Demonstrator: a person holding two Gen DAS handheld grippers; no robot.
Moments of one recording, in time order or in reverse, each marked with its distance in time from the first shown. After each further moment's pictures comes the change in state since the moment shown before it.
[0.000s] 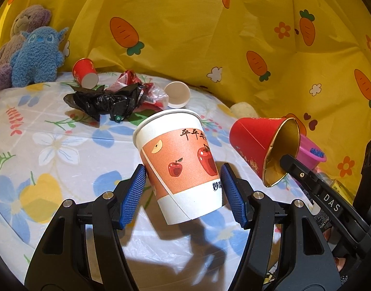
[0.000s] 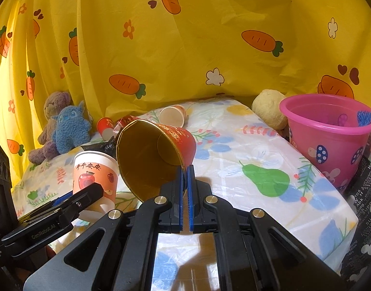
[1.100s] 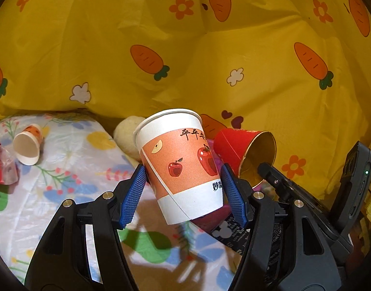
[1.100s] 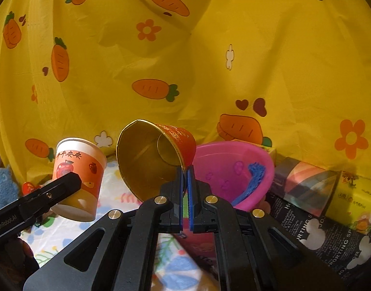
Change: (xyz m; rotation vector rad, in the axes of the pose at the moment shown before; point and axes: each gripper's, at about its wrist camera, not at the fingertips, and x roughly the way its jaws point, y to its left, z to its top) left arm 0.109 -0.210 0.075 0.231 0.039 -0.445; right arm -0.042 -0.164 0.072 0.151 -0.210 -0.417
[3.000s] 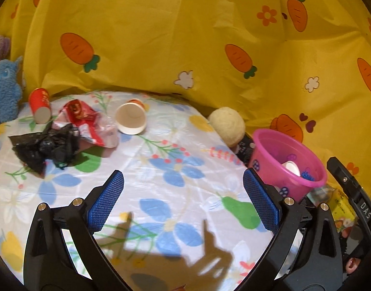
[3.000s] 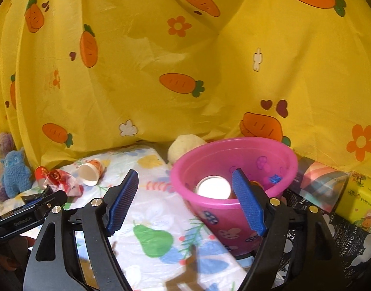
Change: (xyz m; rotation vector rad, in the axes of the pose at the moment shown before) left arm -0.090 0.098 -0.037 -0.148 0.006 0.451; right arm -0.025 0.055 -0.016 -0.090 0.018 0.114
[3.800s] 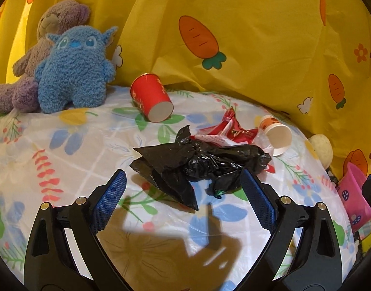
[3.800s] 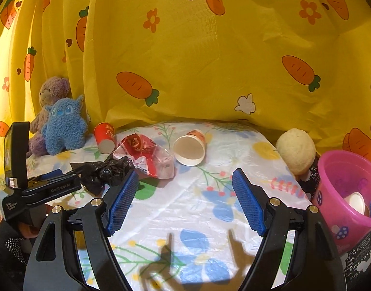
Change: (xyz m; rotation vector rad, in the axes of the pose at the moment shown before) left arm 0.011 0.211 0.021 -0.185 0.023 0.311; right arm 0.070 0.194 -0.016 -0.252 0.166 0.318
